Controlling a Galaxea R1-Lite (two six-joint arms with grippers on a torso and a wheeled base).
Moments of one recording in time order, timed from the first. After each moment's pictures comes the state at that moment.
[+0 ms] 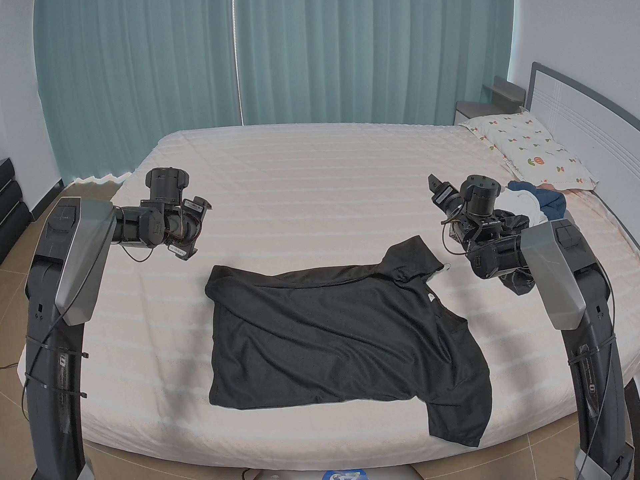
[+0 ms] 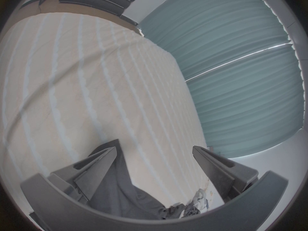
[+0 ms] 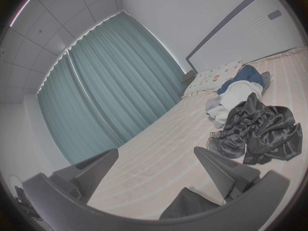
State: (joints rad) left arm -0.07 2.51 -1.94 -0.02 0.01 -1.23; right arm 0.20 2.66 -1.92 -0.77 -0.27 0.64
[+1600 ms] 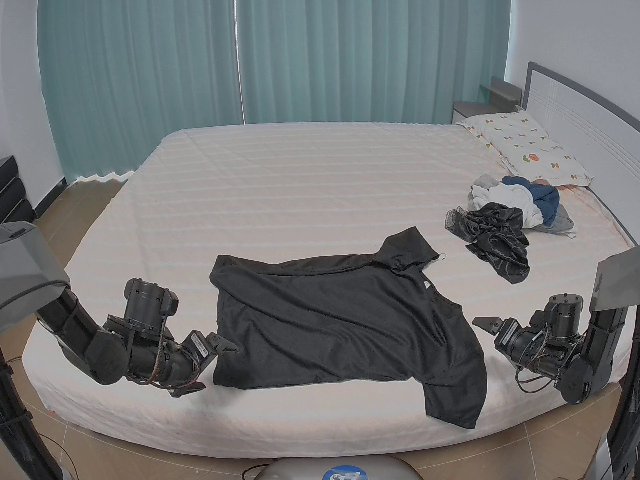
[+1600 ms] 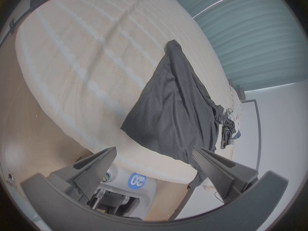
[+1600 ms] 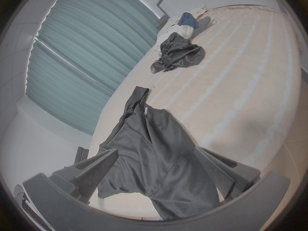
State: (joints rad) left arm -0.26 1.97 -0.58 -0.48 -0.22 -1.01; right arm 0.10 2.20 -0.26 -1.44 0.16 0.80
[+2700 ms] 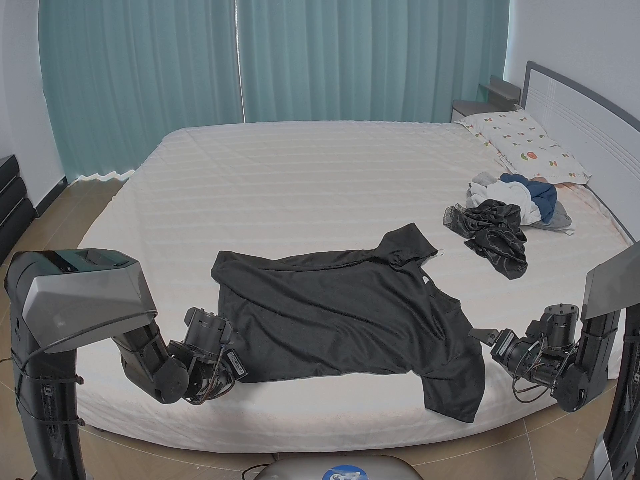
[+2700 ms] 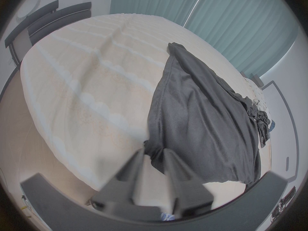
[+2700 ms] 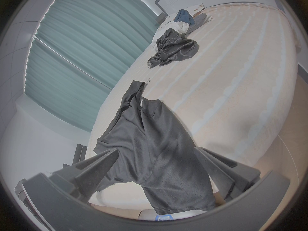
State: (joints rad) left arm -0.39 2.28 -0.69 -0.64 0.20 -0.89; right arm 0.10 2.27 -0.22 -1.51 0.17 0.79
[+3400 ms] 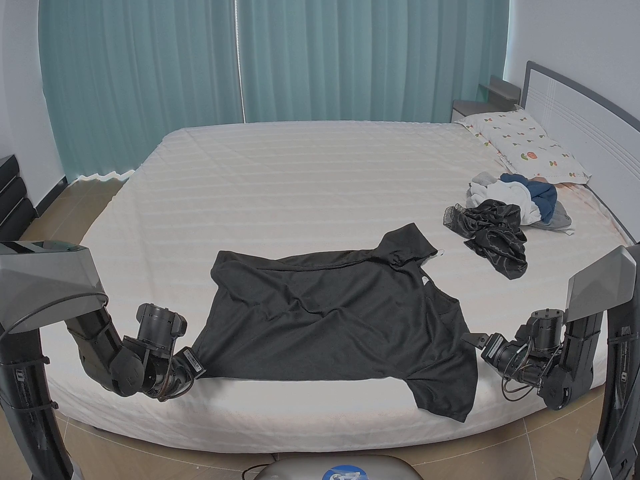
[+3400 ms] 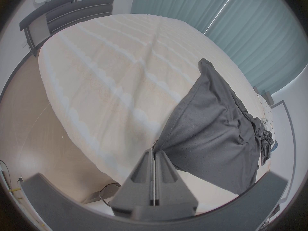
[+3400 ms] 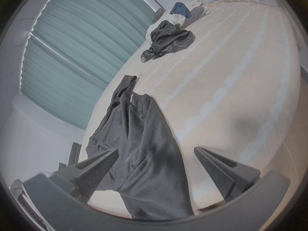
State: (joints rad) left arm -0.21 2.17 -0.55 -0.64 0.13 -0.90; right arm 0.09 2.40 -0.32 -1.52 0.17 0.77
